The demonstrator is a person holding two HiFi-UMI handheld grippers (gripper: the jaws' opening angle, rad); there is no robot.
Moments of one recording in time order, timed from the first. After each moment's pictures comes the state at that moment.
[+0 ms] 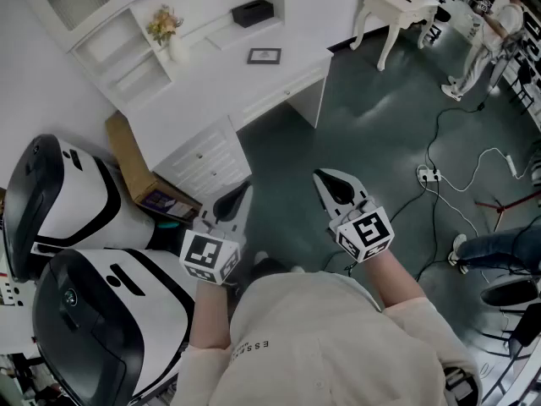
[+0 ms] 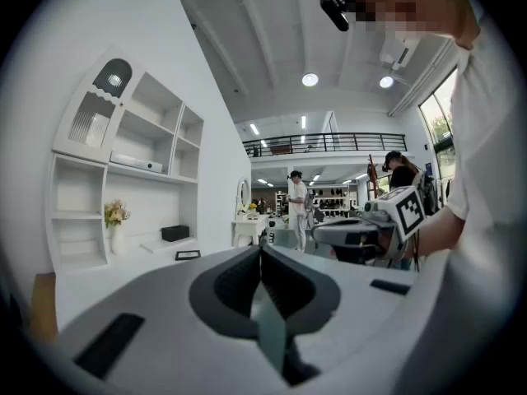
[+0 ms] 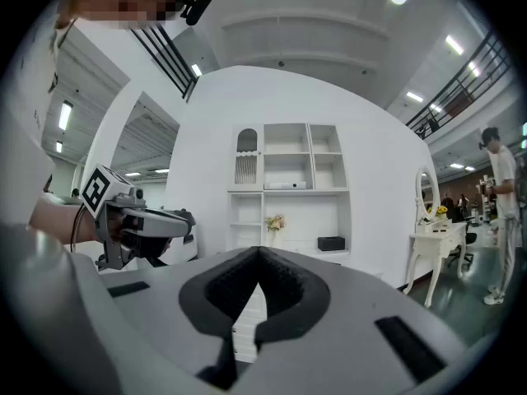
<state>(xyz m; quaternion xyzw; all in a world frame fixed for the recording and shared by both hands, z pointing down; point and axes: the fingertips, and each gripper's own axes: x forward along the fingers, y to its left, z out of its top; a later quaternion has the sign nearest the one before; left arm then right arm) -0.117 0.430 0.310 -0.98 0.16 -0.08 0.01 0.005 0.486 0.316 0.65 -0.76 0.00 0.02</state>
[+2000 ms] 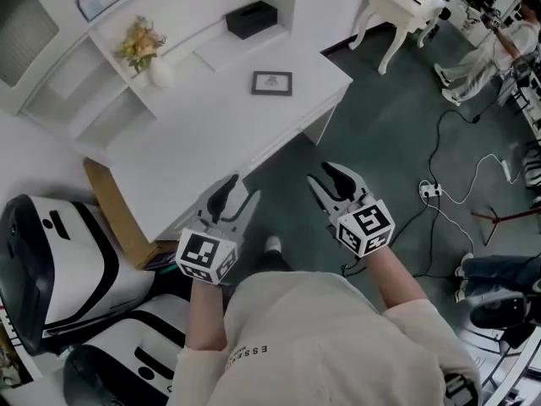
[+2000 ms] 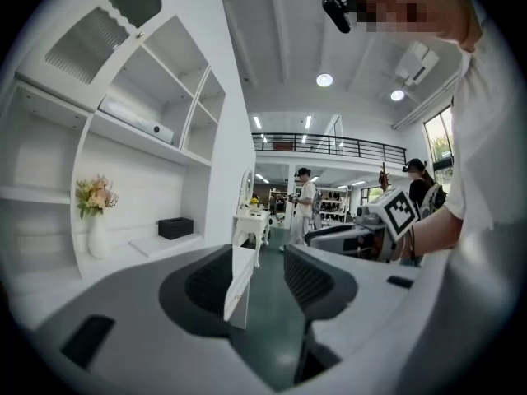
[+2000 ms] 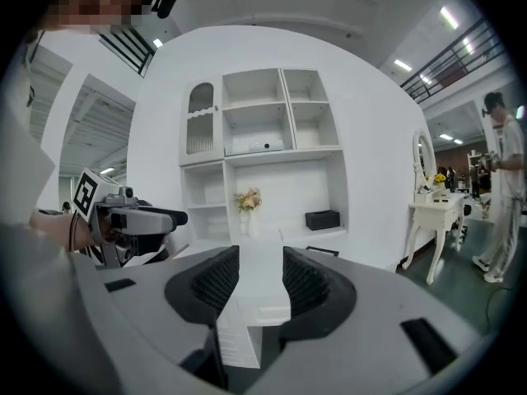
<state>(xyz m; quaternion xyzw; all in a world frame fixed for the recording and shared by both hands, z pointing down) -0.022 0.151 0.335 -0.99 0.12 -0.09 -0.04 0.105 0.211 0.357 0.68 -0.72 0.11 0.05</state>
